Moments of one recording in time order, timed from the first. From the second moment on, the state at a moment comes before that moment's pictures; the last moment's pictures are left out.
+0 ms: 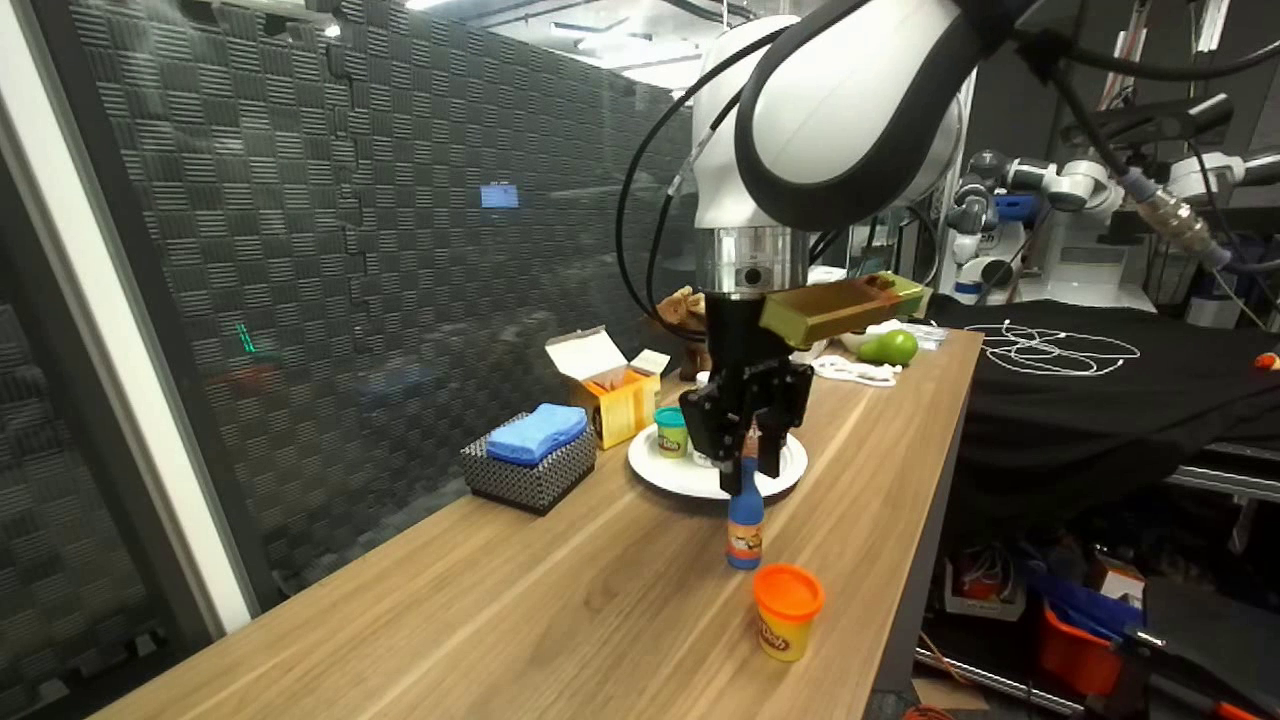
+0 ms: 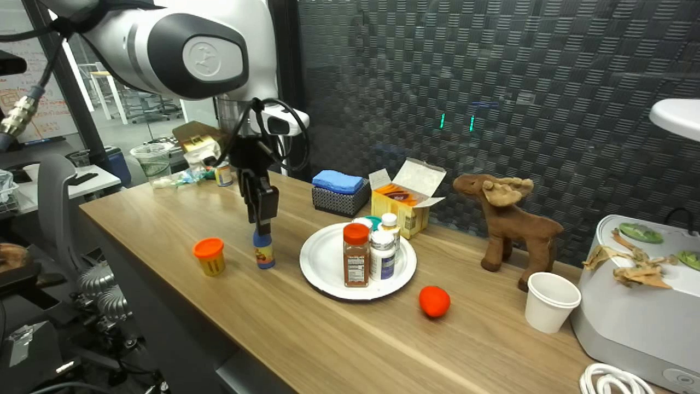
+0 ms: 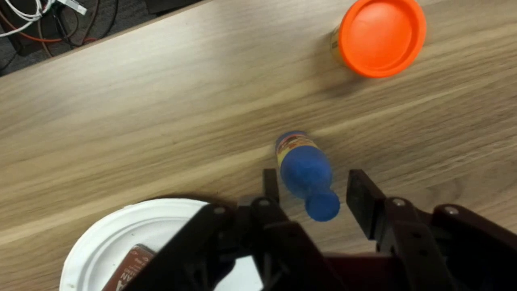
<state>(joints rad) 0.11 0.13 0.03 -2.27 0.01 2.35 0.32</state>
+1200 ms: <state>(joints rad) 0.08 0.11 0.02 -2.14 -0.07 2.31 0.33</state>
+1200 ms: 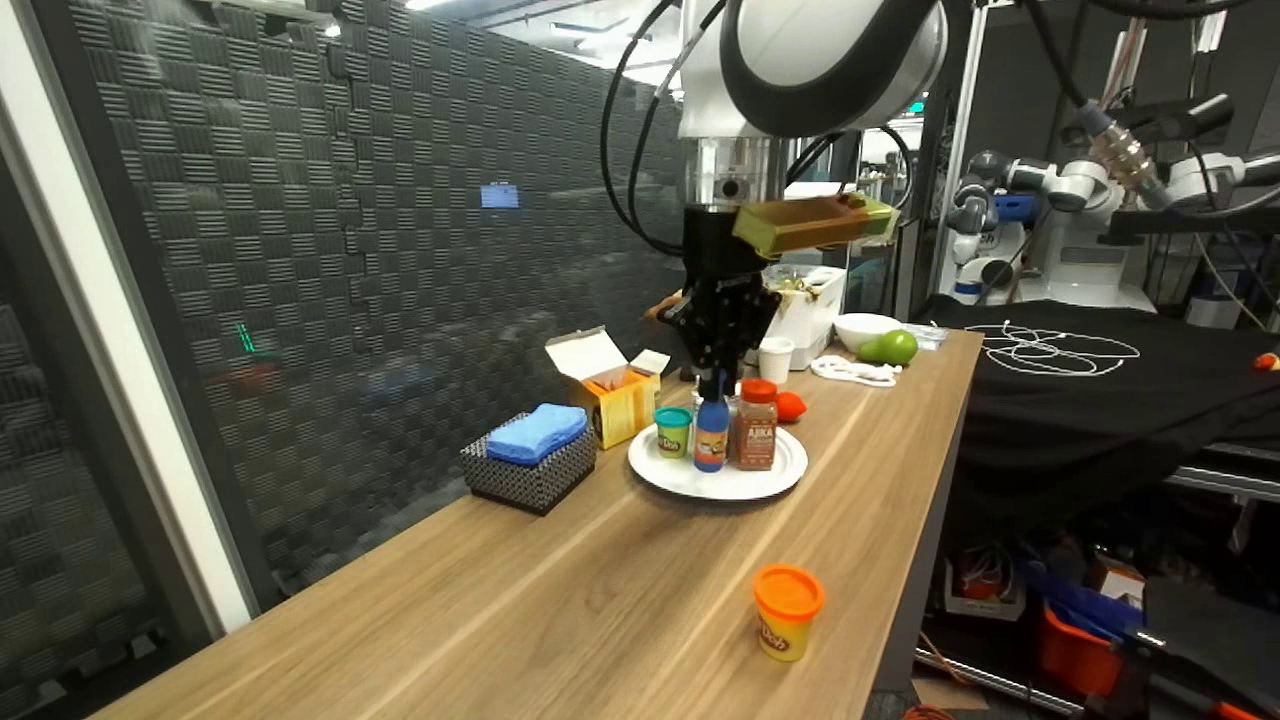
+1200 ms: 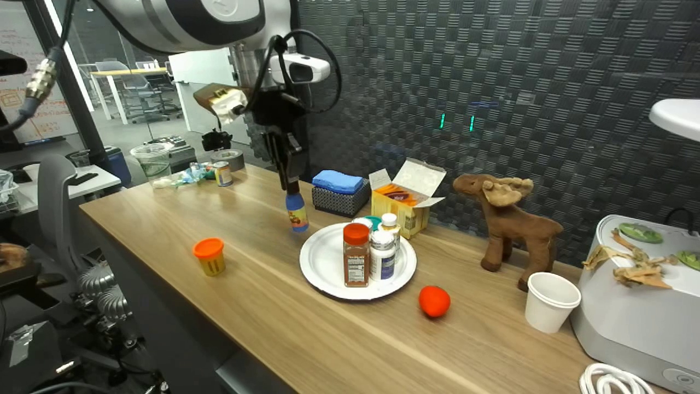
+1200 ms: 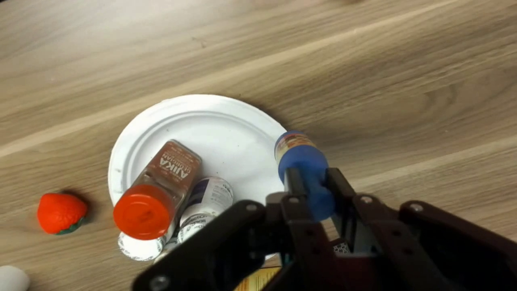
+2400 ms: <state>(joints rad) 0.03 0.32 0.00 -1.95 -0.01 2.31 0.22</state>
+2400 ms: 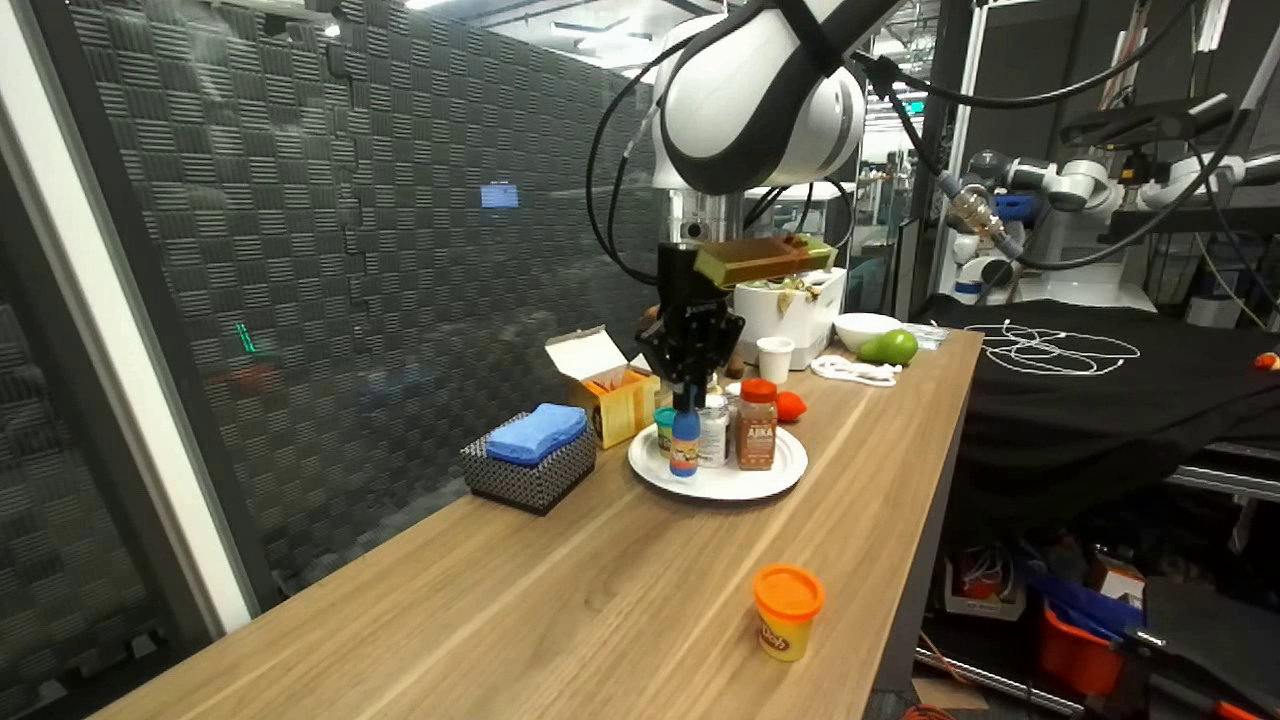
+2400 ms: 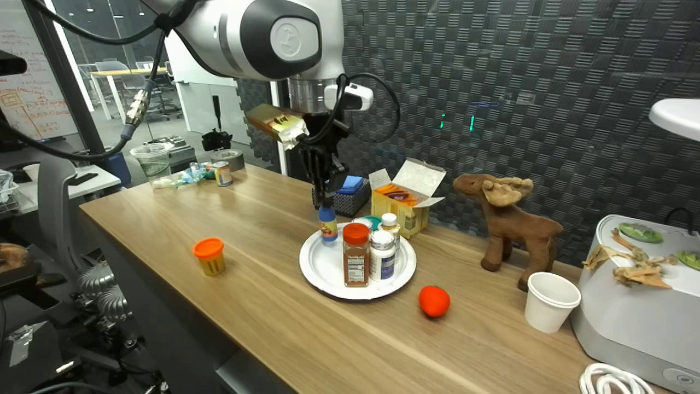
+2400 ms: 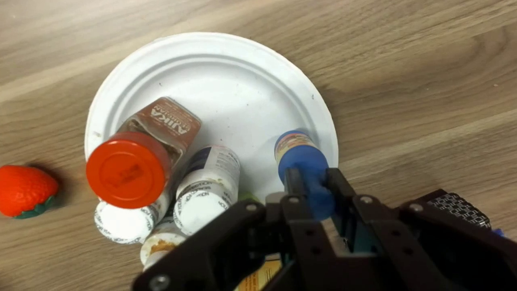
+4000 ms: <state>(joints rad) 0.04 0.41 -0.01 -1.87 -0.06 2.33 0.21</state>
